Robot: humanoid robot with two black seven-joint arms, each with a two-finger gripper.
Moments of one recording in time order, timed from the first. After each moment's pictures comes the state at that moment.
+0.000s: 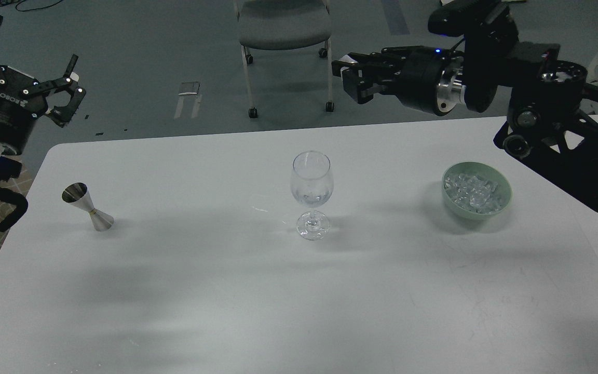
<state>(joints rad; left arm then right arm) -0.34 0.49 -1.59 -1.28 0.05 -0.33 0.10 1.07 -0.45 0.63 1.45 -1.79 0.38 -0.04</state>
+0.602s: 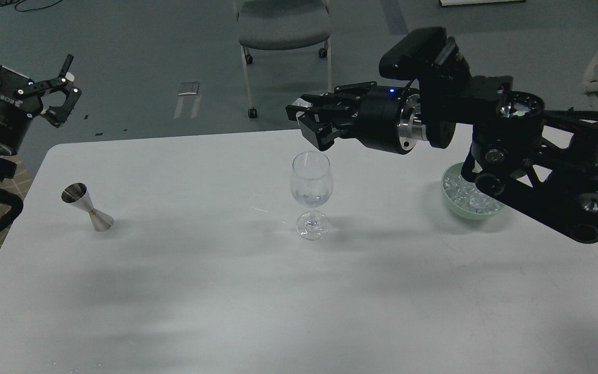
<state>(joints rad) -0.33 0.51 -1.59 -1.28 0.04 -0.33 0.10 1.00 -0.43 0.55 1.55 -1.79 0.39 -0.05</state>
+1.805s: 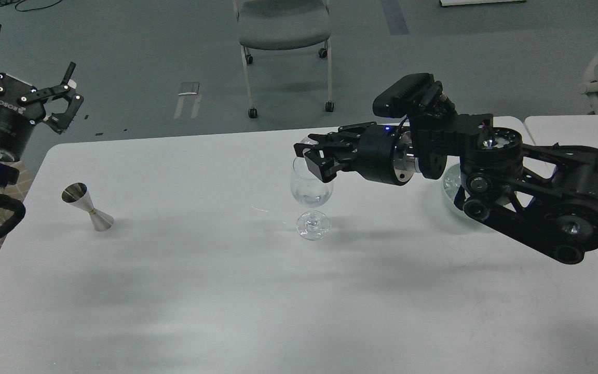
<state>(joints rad) -0.31 0.50 -1.59 -1.28 0.04 -0.33 0.10 0.94 -0.40 0.50 1.50 -1.79 0.39 -0.05</state>
